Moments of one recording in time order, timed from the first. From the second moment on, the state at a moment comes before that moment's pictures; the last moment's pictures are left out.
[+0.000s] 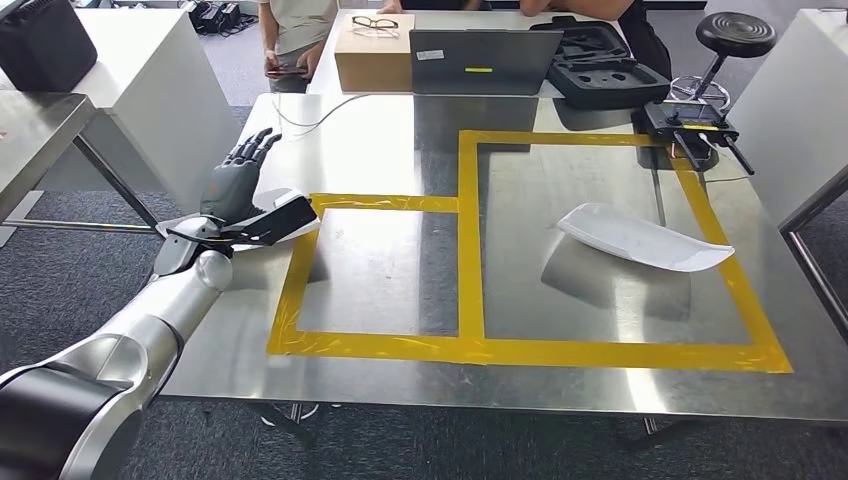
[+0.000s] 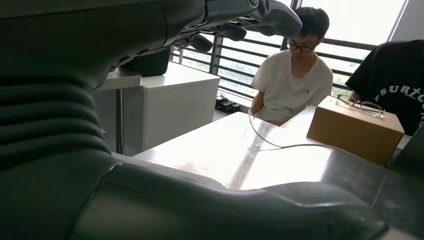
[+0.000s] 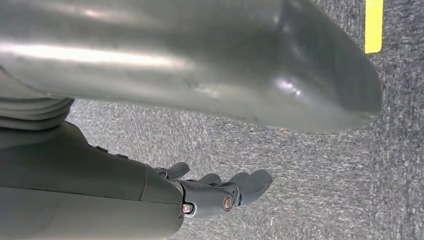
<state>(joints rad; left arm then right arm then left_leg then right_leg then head) -1.02 -0.03 -0.38 -0.28 -0.73 0.27 -0.39 -0.07 0.14 -1.09 -0.19 1.21 -0.12 -0.17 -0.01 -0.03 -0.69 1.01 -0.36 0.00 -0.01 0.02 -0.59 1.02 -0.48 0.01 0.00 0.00</state>
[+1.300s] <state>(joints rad) -1.19 -0.32 -0.50 -0.40 -0.92 0.18 -0.53 -0.07 0.14 -1.09 -0.19 1.16 -0.13 -0.21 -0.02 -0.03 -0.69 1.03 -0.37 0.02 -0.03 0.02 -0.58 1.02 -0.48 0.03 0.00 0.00</state>
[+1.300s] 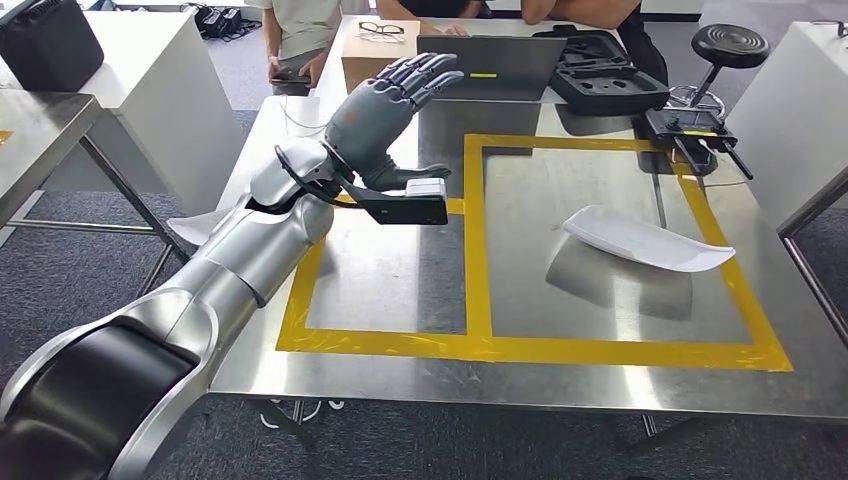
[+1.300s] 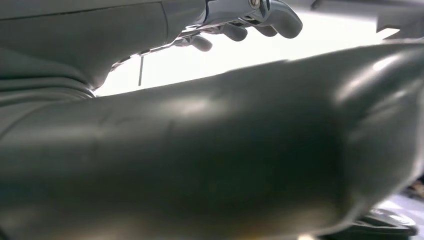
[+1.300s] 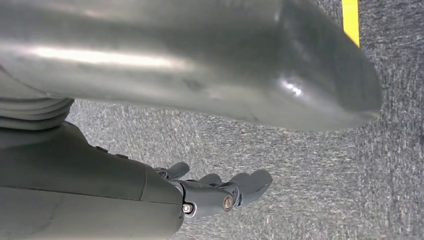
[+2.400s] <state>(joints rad) -1.21 -0.37 -0.69 -0.47 -0.72 0.17 -0.48 -0.07 0.15 -1.12 -0.19 1.17 -0.14 -0.19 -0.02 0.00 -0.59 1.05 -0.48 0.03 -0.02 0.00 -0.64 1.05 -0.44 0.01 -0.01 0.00</state>
